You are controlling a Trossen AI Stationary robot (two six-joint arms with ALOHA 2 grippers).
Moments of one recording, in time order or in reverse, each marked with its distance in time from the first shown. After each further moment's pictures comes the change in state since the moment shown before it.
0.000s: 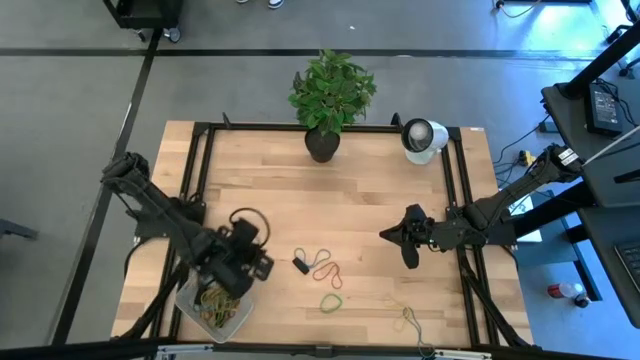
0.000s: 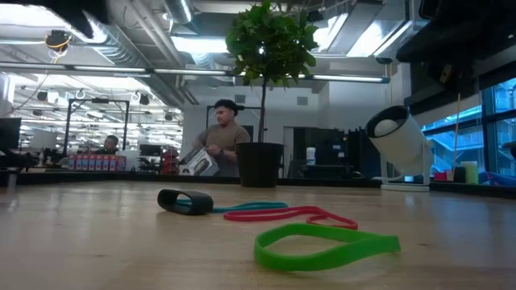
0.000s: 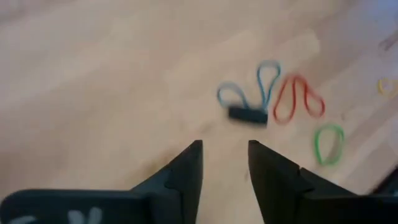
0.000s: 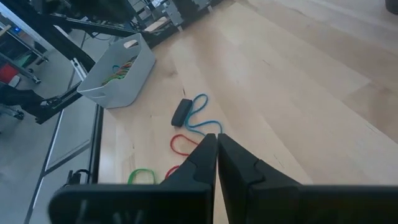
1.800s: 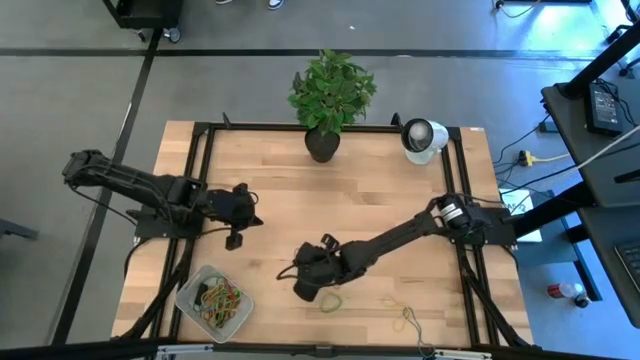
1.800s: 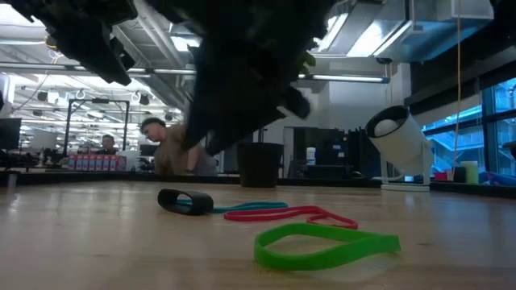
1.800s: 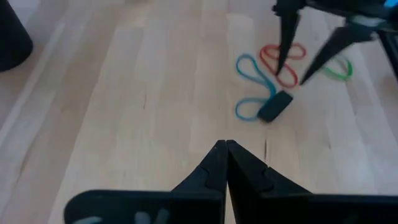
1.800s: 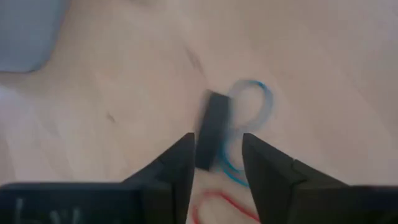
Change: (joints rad) left arm 0.493 -0.634 -0.666 0.647 0.414 1.465; right arm -0.159 1.258 1.212 -0.515 -0.182 -0.009
